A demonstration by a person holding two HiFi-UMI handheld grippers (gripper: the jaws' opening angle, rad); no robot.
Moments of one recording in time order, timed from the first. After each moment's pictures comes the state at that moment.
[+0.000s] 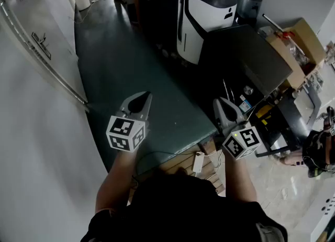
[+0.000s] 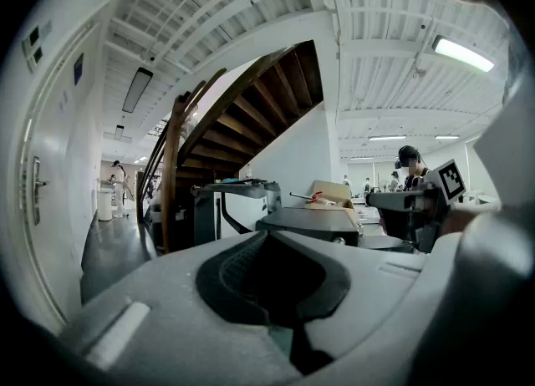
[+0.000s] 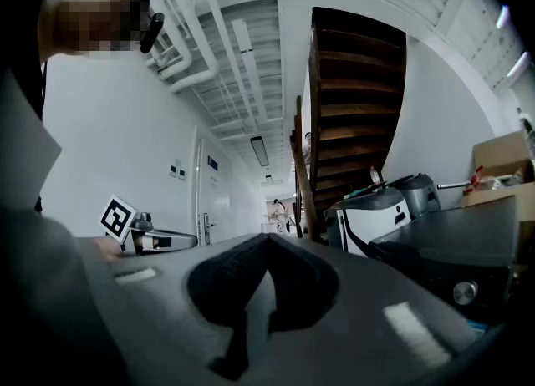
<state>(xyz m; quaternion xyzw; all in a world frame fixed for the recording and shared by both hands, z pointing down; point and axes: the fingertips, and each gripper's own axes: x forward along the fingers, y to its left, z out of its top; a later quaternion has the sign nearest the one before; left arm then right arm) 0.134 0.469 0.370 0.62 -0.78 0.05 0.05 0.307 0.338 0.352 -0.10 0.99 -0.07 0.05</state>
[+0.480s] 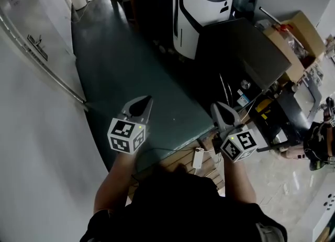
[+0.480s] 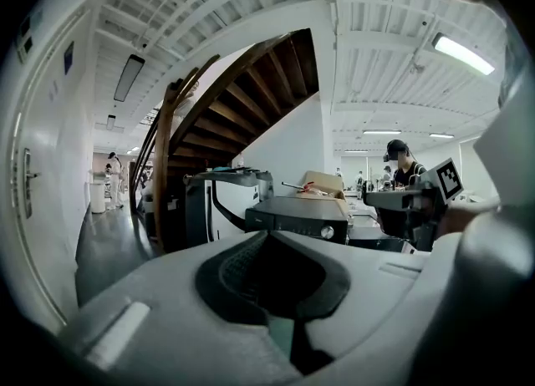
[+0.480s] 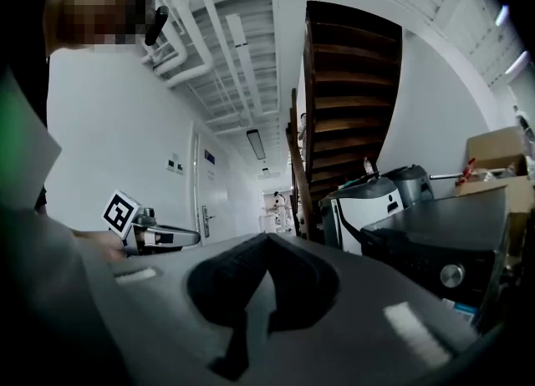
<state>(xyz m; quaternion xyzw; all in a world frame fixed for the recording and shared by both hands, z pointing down) 0.162 0.451 0.398 0.64 -0.76 0.07 0.08 0.333 0.327 0.385 -0.10 0.99 -0.09 0.02</state>
